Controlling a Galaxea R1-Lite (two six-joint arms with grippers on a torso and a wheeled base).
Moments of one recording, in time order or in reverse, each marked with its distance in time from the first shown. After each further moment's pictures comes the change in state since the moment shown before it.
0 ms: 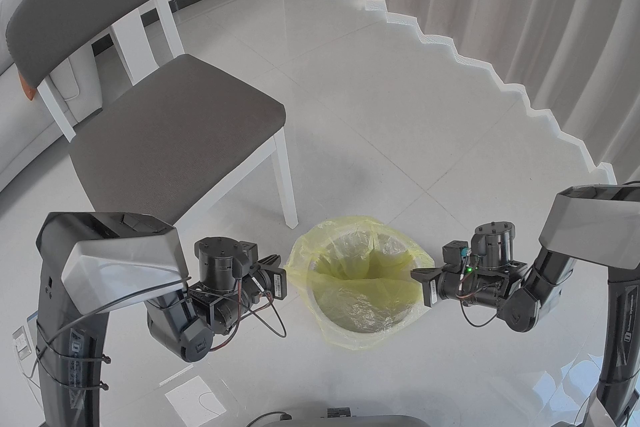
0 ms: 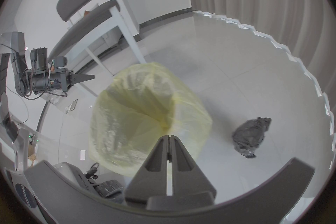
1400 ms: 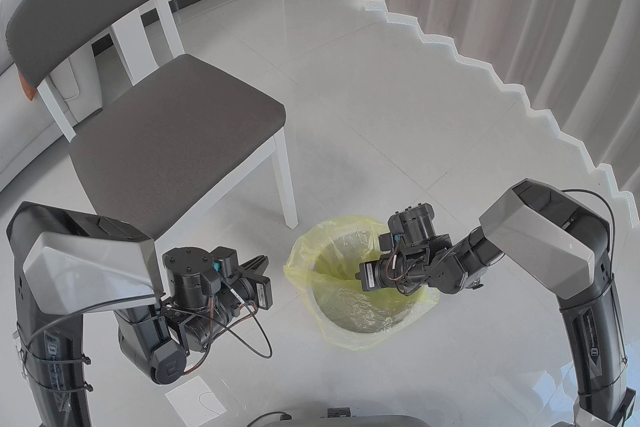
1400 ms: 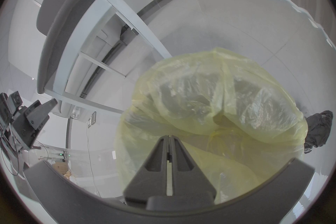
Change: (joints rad) left arm -0.015 -0.122 0.260 -0.228 0.000 0.014; right arm 0.134 0.225 -0.693 0.693 0.002 0.270
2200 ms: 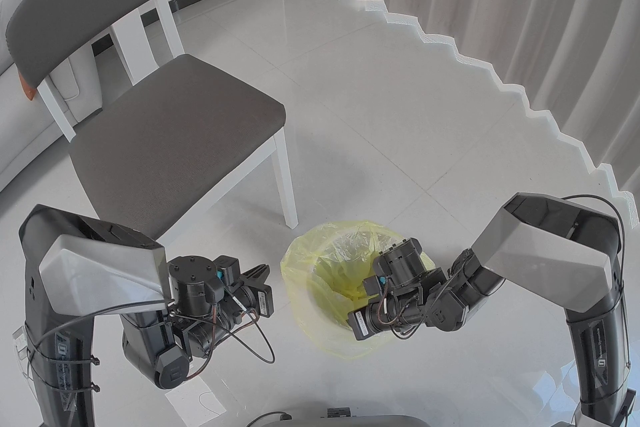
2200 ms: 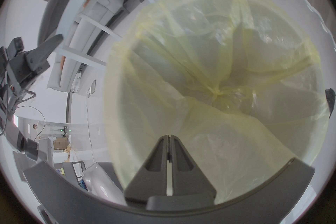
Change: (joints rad) left arm -0.004 0.046 0.016 -0.036 -0.003 -0.011; right arm 0.124 -0.083 0.250 -0.028 0.006 -0.071
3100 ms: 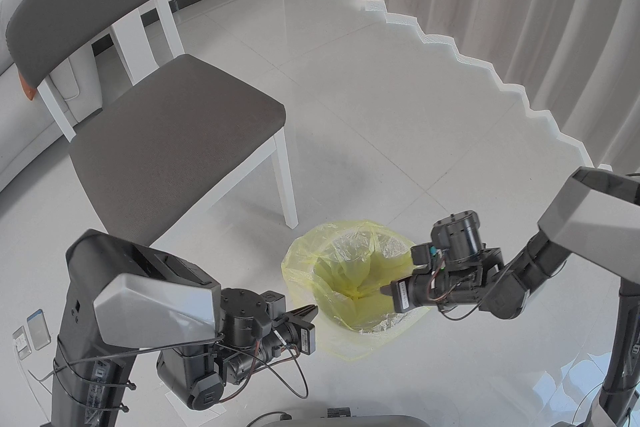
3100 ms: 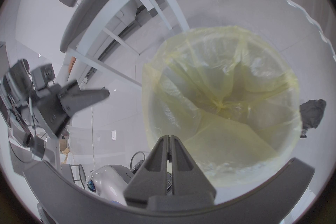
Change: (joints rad) left arm -0.152 0.125 -0.043 0.013 -0.097 -0.119; right arm -0.100 -0.226 0.251 -0.199 -0.015 0.015
